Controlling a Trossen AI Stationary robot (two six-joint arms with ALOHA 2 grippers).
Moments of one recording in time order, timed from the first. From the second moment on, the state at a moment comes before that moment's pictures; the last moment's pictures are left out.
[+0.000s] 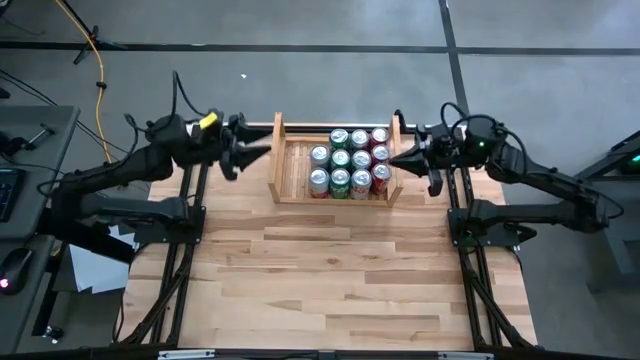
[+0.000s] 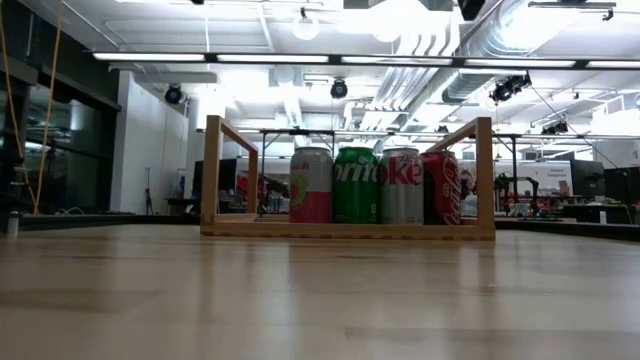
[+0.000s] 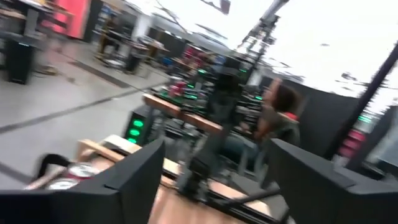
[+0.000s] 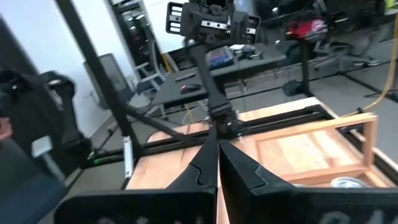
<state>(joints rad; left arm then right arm) 0.29 0.85 0.94 0.03 0.12 -0.42 -0.37 0.81 0.93 -0.18 -0.45 0.23</state>
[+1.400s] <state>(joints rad) -0.05 0.74 0.83 0.08 -0.12 -0.13 -0.14 0.82 0.93 -0.16 -0.31 0.35</state>
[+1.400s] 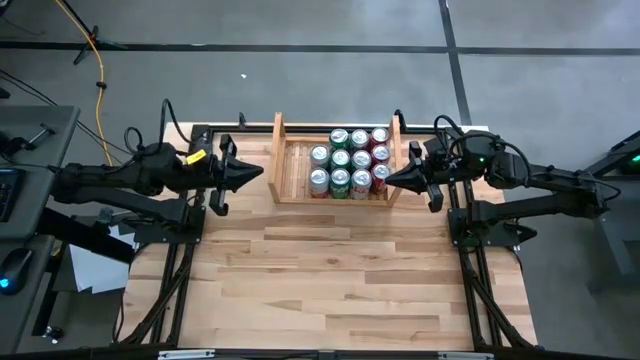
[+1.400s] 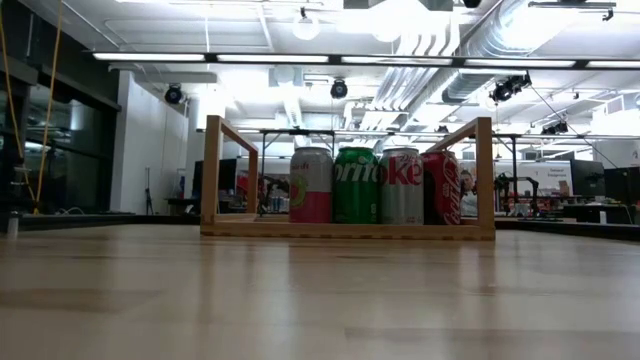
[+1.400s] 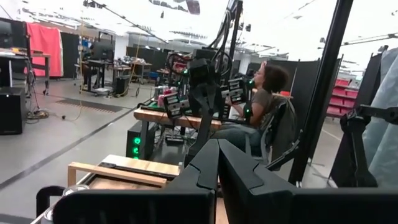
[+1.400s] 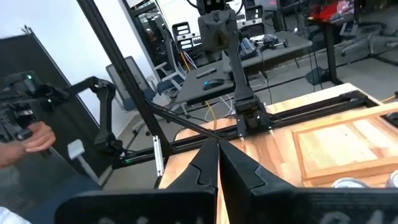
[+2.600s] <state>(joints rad) -0.05 0.76 0.83 0.12 -0.20 -0.14 -0.14 0.83 0.93 -0.21 -0.29 0.09</state>
